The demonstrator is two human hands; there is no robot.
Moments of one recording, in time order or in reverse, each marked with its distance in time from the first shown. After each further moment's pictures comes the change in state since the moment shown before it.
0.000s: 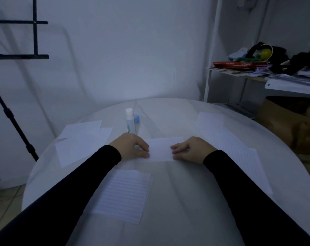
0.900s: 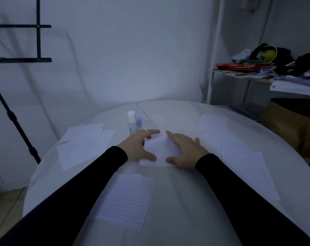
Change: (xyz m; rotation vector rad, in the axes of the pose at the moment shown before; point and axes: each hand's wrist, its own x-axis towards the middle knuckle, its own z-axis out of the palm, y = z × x) left_hand 0.011 0.010 0.003 -0.149 0.010 0.015; right_hand 0.015 -0.016 0.015 -0.276 0.031 0.002
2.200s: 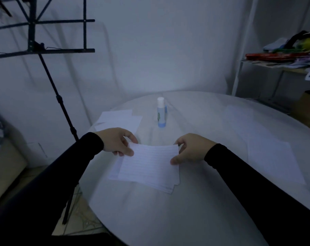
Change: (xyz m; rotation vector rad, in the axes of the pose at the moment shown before) left_hand -0.120 -0.041 -0.077 -0.011 -0.196 -0.376; right_hand -0.039 -0.085 -0.002 0.240 -0.204 -0.029
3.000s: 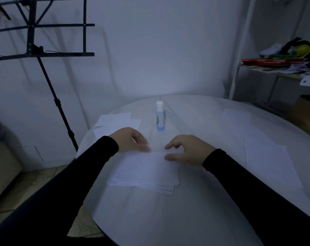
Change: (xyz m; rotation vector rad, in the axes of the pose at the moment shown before) left_hand 0.027 0.015 0.017 0.084 0.234 0.076; right_hand 0.007 0.007 0.007 -0.063 0.110 -0.235
